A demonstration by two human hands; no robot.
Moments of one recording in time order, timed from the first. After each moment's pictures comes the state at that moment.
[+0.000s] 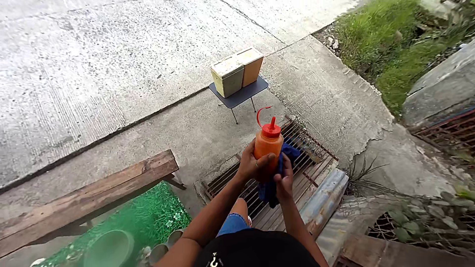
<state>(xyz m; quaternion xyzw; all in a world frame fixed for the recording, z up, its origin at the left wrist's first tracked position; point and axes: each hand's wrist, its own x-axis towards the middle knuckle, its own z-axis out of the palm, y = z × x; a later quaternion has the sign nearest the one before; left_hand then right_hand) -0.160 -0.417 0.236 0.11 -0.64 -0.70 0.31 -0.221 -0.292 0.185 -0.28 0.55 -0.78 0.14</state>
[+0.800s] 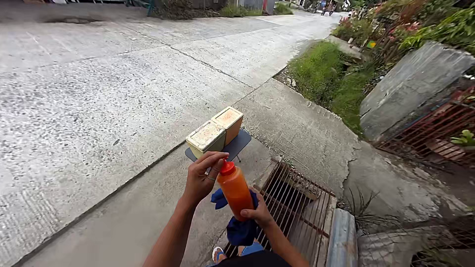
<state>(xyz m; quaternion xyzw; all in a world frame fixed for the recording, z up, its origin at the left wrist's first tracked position) -0.390 -0.859 0.284 -0.06 -0.78 -0.45 0.43 -0.452 -0.653 0.196 -0.33 0.46 -0.78 0.27</state>
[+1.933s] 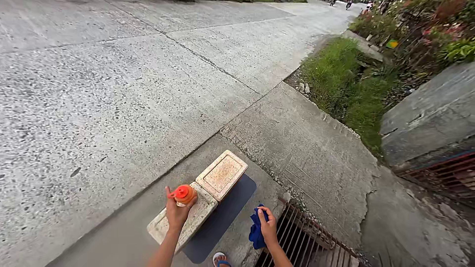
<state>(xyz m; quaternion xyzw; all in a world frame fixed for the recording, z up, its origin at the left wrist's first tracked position) -0.778 -1.225 0.006 0.37 -0.75 -0.41 0.38 -0.924 -0.921 0.040 -0.12 0.72 -0.68 0.11</state>
